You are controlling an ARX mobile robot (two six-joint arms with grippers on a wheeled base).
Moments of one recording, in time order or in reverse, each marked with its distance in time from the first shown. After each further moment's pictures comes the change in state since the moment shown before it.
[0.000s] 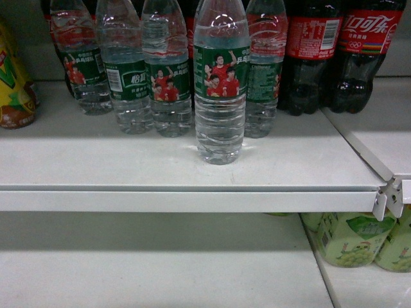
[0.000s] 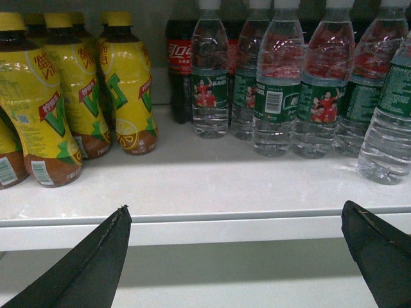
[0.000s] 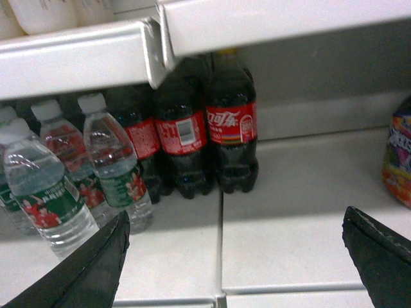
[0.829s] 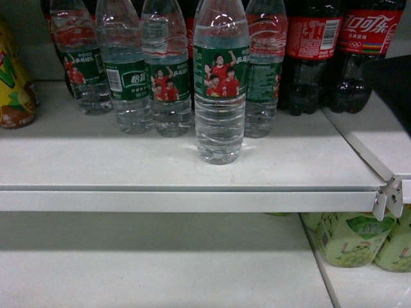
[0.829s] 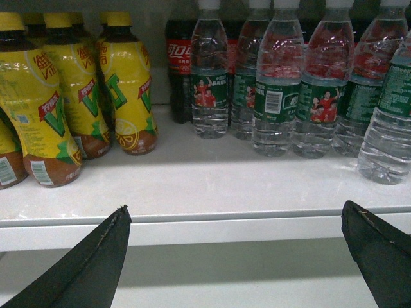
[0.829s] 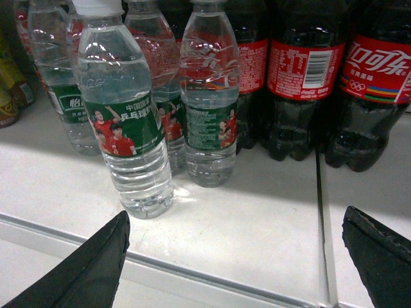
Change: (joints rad) left arm 0.000 0.000 0.000 0.000 0.000 0.000; right arm 0.381 0.502 0.089 0.279 0.135 -0.135
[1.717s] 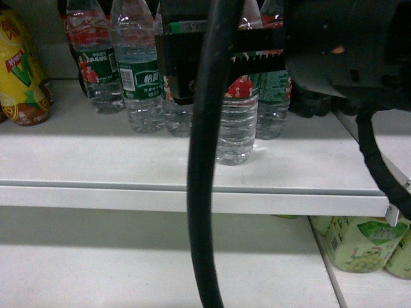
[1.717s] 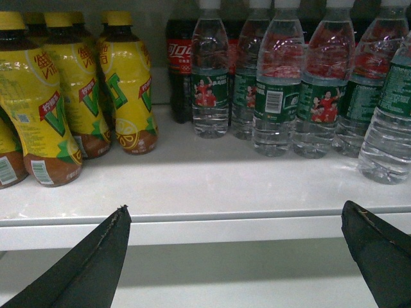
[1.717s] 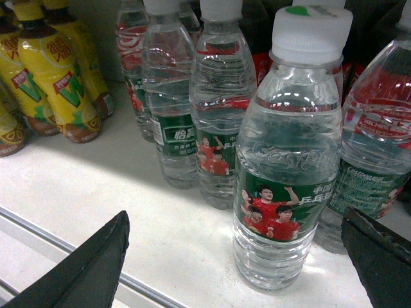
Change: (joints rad) left arm 0.000 0.000 0.000 0.000 0.000 0.000; right arm 0.287 0.389 0.357 0.029 0.114 0.046
